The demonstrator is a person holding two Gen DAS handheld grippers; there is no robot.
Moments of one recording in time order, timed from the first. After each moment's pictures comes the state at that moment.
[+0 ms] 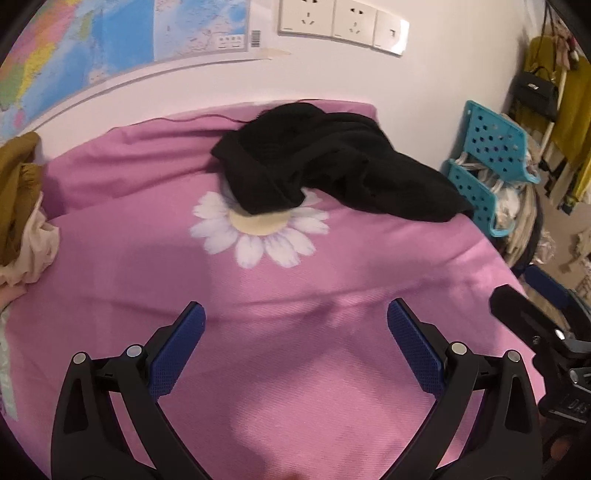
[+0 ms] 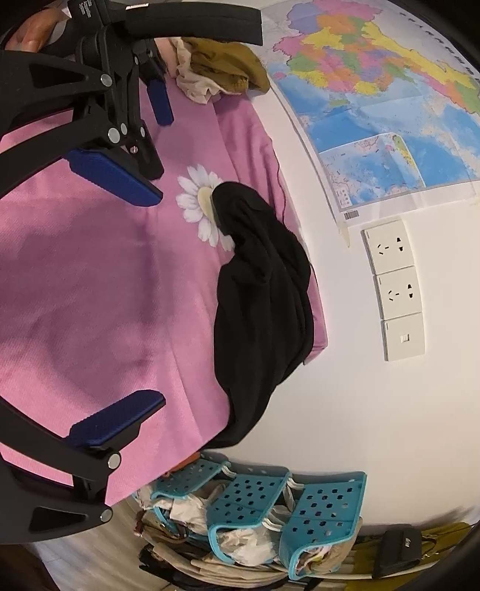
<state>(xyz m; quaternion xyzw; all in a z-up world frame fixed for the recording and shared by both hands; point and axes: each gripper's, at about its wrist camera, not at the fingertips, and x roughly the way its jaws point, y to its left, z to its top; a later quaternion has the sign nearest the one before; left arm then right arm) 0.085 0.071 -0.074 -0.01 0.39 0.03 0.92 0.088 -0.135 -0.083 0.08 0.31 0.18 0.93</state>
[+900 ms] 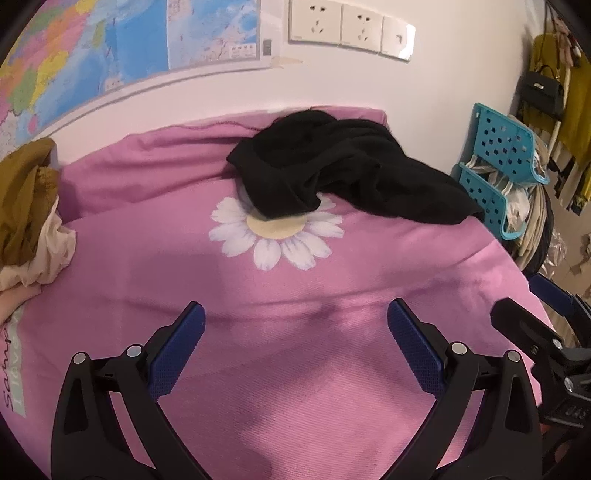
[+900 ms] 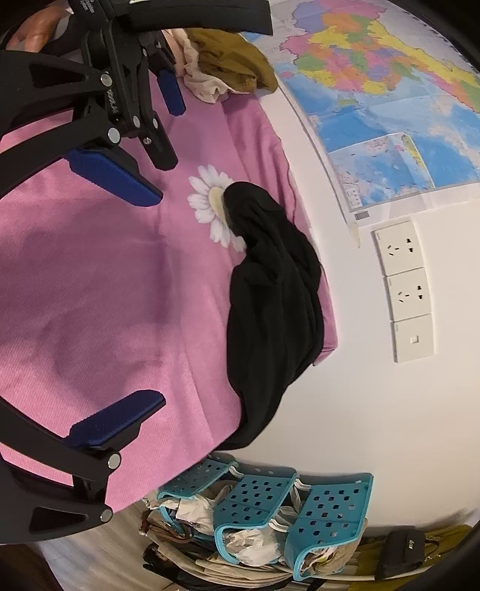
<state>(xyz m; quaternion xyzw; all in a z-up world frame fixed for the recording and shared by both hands) 0.080 0.074 -0.074 0.00 0.39 0.05 0.92 0.085 -0.132 -0.088 0.08 0.33 0.19 0.92</state>
